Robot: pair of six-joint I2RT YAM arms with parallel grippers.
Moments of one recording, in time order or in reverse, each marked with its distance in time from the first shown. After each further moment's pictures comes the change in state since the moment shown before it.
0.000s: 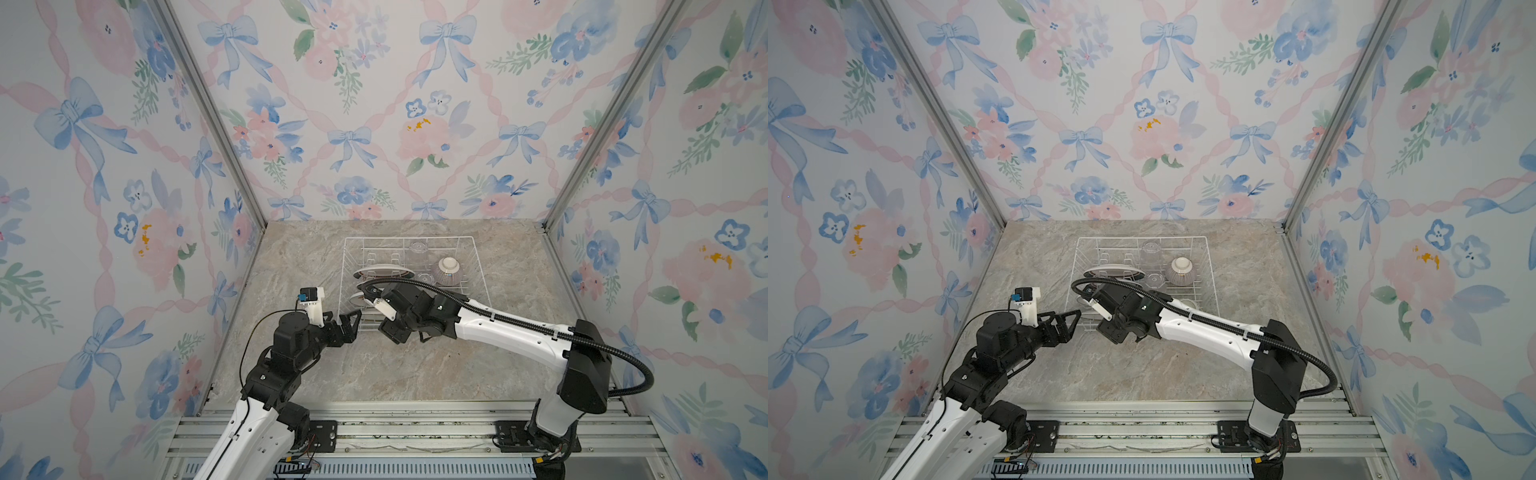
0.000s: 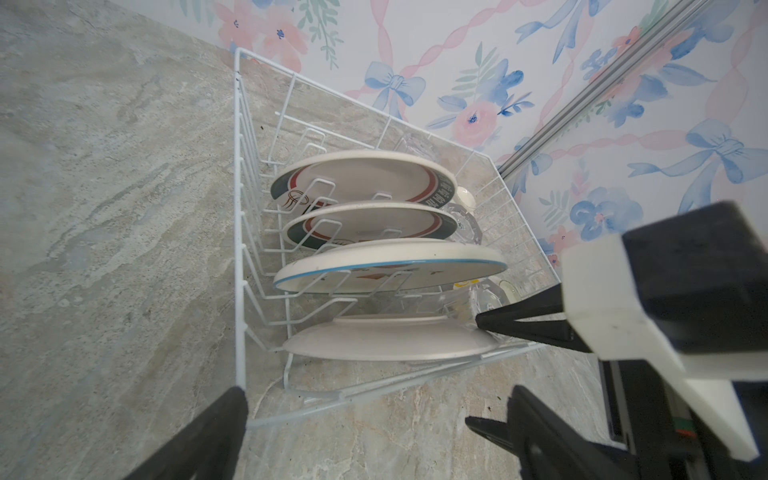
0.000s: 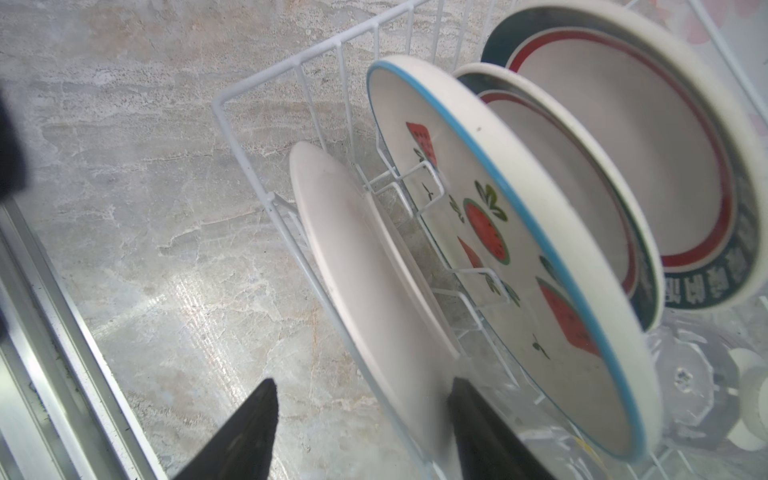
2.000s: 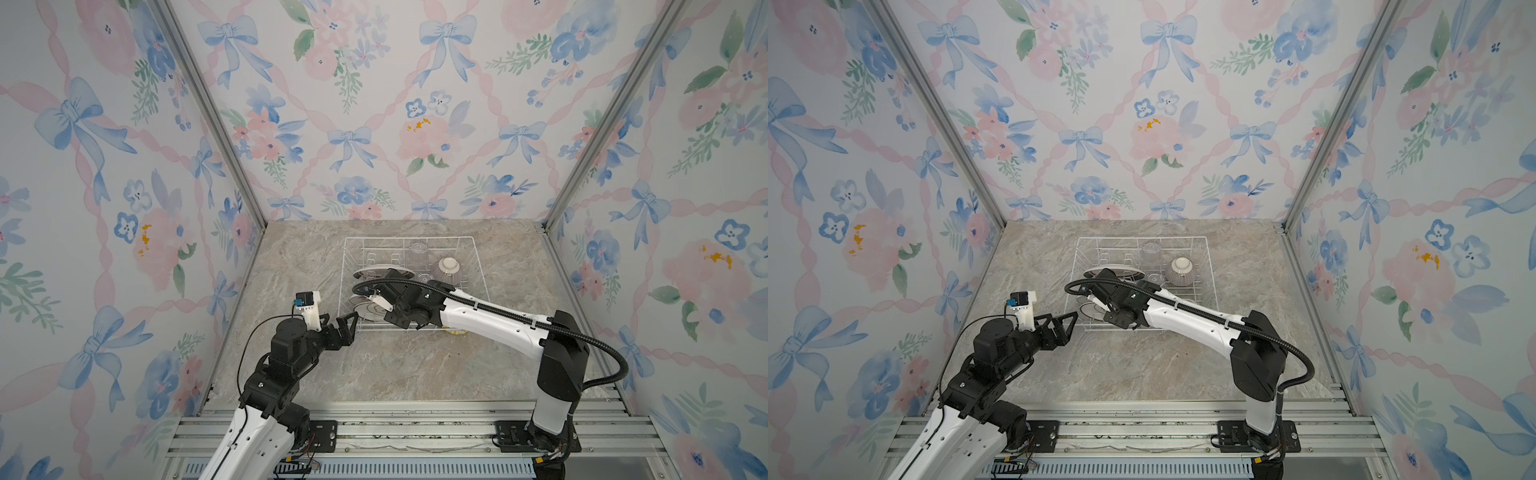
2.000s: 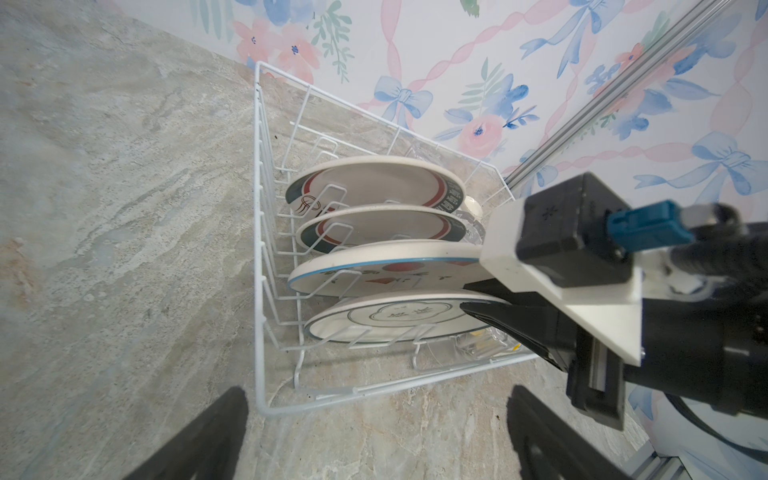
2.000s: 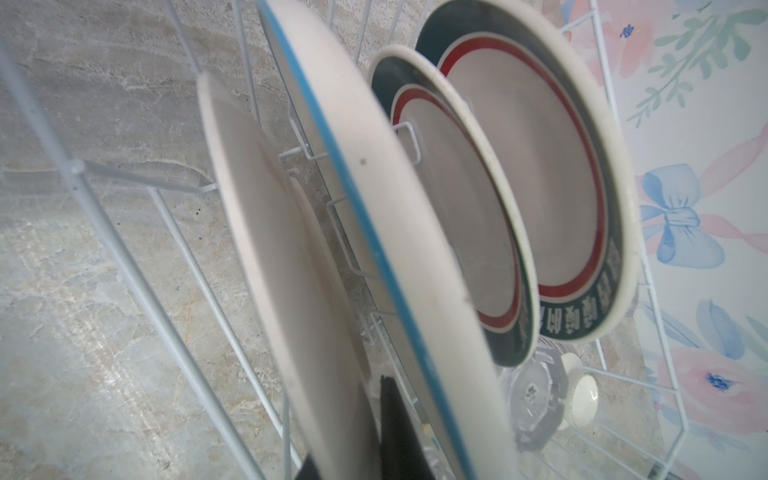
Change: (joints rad) left arm 0.000 -0.065 -0.035 -0.004 -0.037 -0.008; right arm -0.032 0.114 0.127 -0.076 0.197 -0.240
